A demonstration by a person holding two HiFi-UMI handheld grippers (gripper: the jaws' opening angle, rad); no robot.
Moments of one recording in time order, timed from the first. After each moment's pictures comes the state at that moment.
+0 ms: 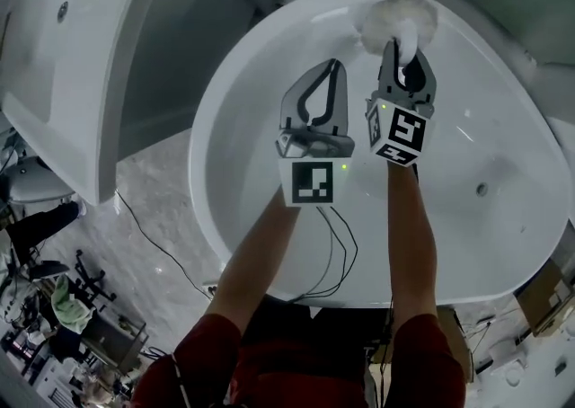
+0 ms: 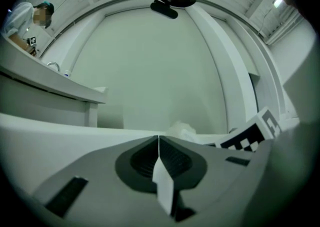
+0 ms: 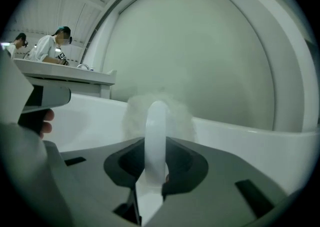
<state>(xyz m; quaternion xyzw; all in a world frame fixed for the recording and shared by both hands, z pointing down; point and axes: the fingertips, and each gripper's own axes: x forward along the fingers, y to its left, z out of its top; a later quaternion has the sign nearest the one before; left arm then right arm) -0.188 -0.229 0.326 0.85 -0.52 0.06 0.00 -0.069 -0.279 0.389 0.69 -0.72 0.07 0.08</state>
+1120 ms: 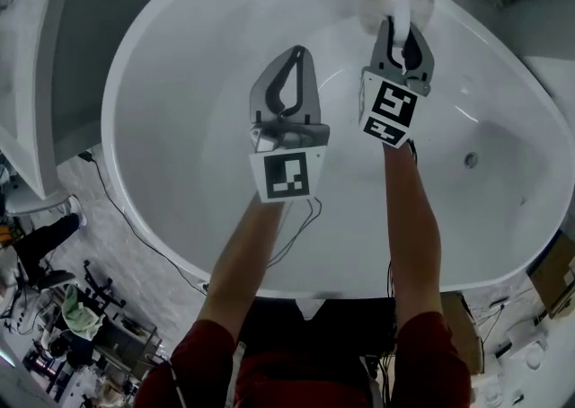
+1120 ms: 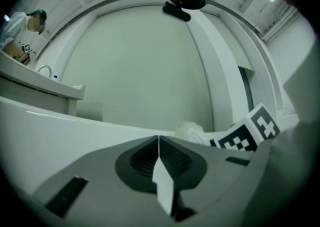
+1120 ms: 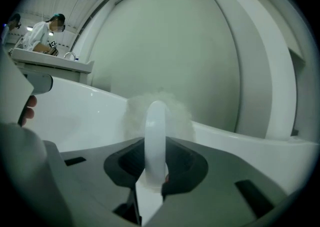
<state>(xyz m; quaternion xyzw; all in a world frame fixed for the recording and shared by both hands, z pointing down) -0.067 -0.167 0.342 0.84 -0.53 0.04 0.01 0.091 -0.212 0.411 0.74 -0.66 0.06 0.13</state>
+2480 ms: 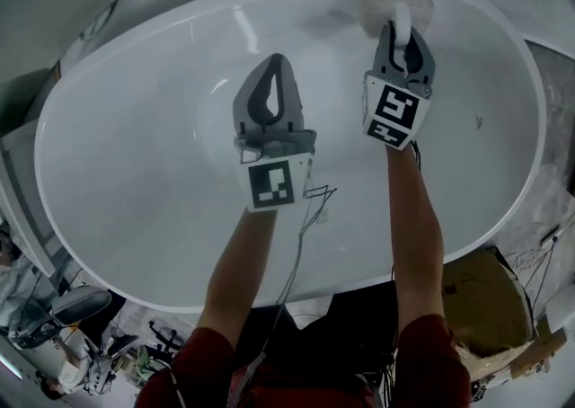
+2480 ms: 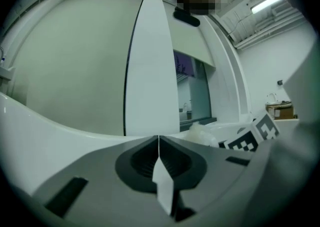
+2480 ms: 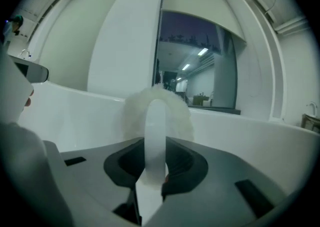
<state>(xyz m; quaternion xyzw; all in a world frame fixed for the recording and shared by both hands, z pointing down) 0.426 0.002 0.413 0.93 -0.36 0.07 0.01 0.612 0.047 0.508 0.86 -0.49 0.12 0.12</state>
